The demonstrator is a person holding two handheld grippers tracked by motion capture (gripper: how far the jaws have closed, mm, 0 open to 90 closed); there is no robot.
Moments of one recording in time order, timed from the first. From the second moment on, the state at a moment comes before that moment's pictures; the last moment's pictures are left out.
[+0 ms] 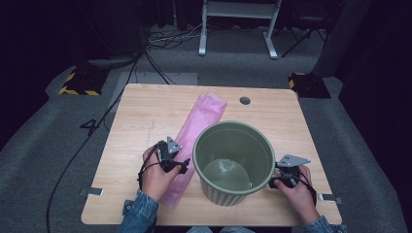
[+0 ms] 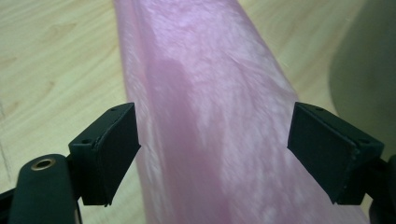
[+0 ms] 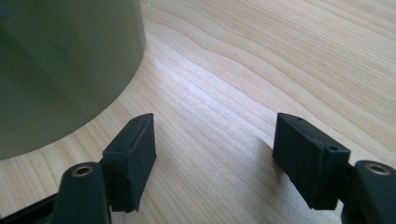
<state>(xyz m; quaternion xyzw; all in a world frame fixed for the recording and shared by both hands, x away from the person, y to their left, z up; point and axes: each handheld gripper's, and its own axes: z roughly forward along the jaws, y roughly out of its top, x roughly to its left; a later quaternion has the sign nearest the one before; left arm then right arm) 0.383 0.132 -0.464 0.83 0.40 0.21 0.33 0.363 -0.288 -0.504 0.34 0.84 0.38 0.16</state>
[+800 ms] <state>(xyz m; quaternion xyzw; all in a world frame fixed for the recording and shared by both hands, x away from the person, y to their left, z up) 0.449 0.109 -0.494 0.84 0.42 0.14 0.30 0.364 -0.288 -0.504 0.35 0.84 0.38 0.16</state>
